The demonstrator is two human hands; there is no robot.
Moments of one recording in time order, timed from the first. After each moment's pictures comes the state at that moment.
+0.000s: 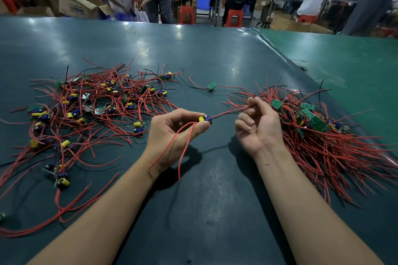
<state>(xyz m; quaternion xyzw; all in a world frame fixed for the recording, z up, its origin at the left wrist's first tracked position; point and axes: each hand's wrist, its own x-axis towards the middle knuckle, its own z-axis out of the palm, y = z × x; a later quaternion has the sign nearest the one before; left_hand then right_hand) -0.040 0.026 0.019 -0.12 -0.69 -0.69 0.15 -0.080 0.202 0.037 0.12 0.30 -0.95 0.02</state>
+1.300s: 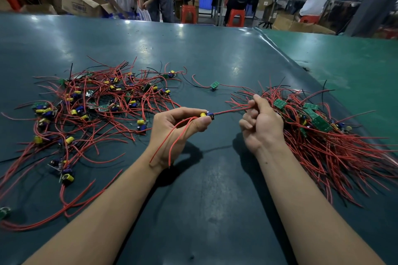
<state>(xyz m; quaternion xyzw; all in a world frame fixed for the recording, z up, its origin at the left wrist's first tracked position) -0.040 0.024 0.020 -0.11 -0.65 -0.74 0.11 -0.084 0.195 0.033 0.14 0.41 -0.90 -0.08</state>
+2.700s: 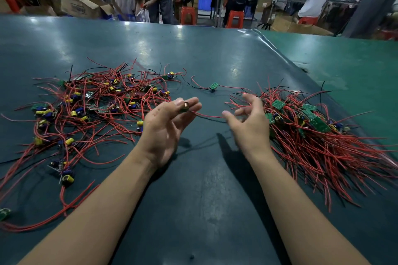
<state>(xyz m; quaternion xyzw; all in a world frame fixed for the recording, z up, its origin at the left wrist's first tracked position) -0.051 0.014 0.025 -0.04 -0.42 -0.91 0.01 -0.075 0.191 0.013 0.03 0.82 -0.52 -0.23</state>
